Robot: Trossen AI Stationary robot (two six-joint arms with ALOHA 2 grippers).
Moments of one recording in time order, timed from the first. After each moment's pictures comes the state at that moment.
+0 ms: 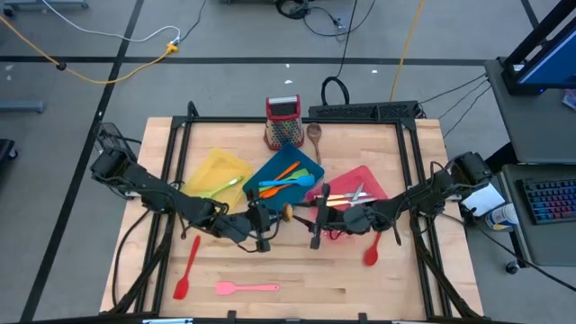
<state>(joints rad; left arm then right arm) -0.41 1.51 0.93 0.07 -0.64 -0.12 0.36 1.58 0.81 0.67 0.58 -0.11</state>
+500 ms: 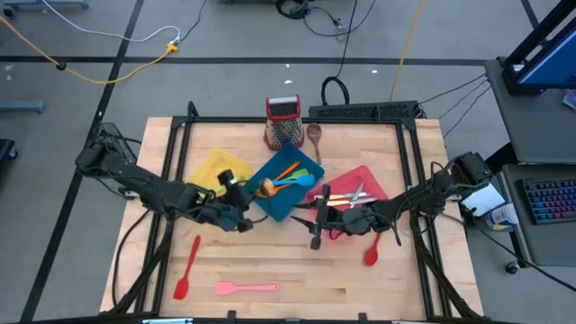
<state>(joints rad) -0.37 1.31 0.93 -0.50 -0.73 -0.38 0.37 1.58 0.81 0.63 0.58 -0.02</state>
